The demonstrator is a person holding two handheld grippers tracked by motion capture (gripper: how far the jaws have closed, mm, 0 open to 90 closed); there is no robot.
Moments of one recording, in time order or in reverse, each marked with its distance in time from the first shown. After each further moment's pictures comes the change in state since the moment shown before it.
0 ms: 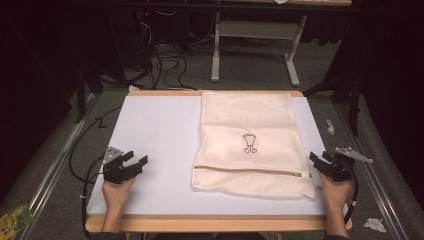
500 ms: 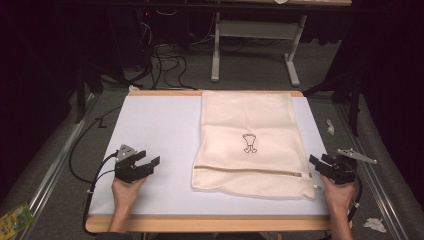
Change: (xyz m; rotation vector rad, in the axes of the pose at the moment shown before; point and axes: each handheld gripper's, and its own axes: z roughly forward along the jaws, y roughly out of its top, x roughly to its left) left arm -0.034 0.013 0.009 0.046 -0.077 0.060; right arm 0.001 0.001 -0.011 0.040 0.076 0.008
